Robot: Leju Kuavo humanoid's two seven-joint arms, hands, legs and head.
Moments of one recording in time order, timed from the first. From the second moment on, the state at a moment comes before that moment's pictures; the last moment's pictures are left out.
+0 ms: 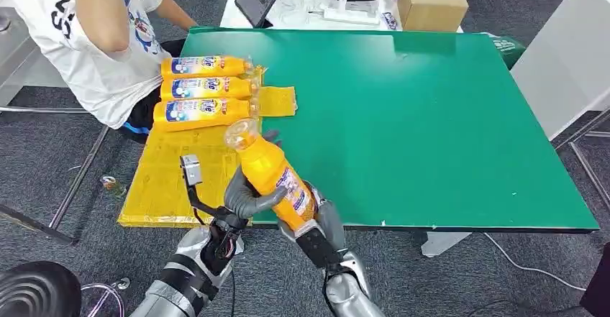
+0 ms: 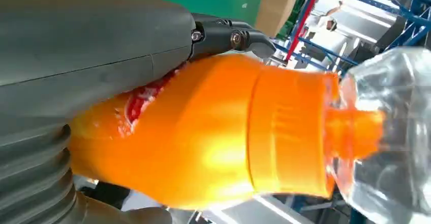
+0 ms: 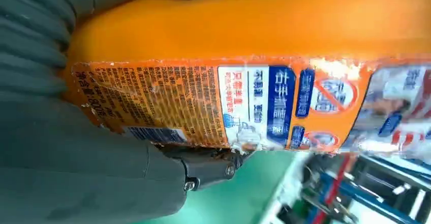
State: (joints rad) left arm -0.38 -0.24 -0.29 -0.93 0.41 -0.43 -0.40; right arm -0.18 0.27 0.38 -0.88 0.39 -0.44 -0.70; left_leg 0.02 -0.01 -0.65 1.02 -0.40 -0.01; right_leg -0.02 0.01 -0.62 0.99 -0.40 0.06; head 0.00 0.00
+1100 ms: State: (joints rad) left arm -0.46 -0.19 -0.38 -0.85 0.32 -0.50 -0.42; right arm -0.26 0.28 0.48 -0.76 0.29 -0.48 -0.70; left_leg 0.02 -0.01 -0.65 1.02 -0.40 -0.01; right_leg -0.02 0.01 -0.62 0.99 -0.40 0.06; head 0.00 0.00
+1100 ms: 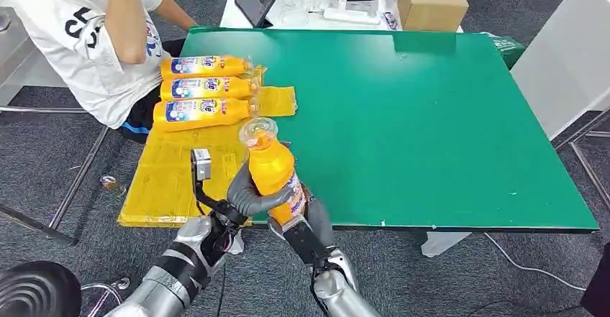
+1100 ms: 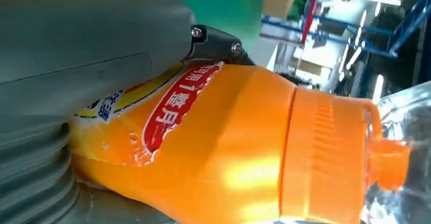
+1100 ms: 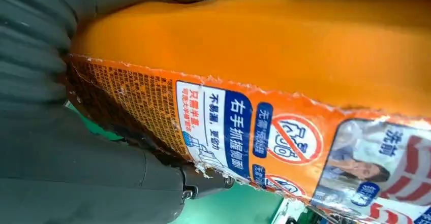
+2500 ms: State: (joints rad) left arm -0.48 -0.18 -0.14 -0.97 0.31 0.03 -0.44; right arm -0.21 0.24 0.41 -1.06 0.30 -0.25 -0.68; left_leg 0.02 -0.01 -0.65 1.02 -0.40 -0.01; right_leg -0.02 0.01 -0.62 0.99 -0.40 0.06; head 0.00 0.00
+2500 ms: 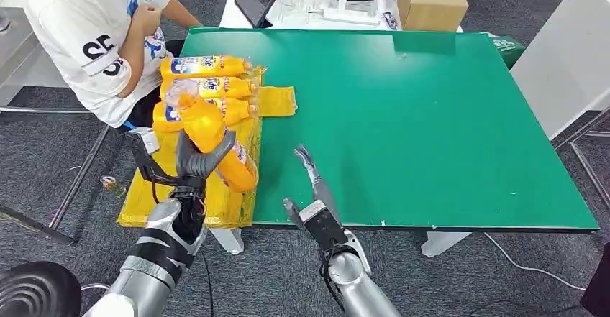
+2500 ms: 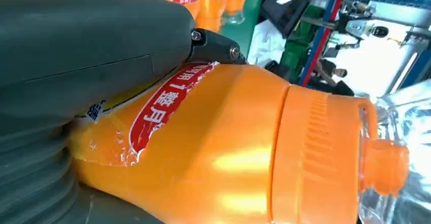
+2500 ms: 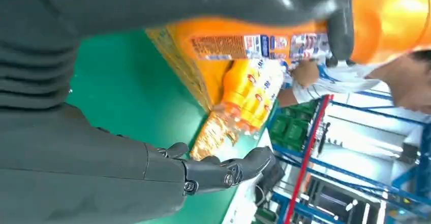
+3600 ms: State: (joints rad) left arm -0.54 -0.13 0.00 -0.83 -1.43 0.70 -0.39; right arm -0.12 0.22 0.39 -1.62 0.16 -0.68 -0.70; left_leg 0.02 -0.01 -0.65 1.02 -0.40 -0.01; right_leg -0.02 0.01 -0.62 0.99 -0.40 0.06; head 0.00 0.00
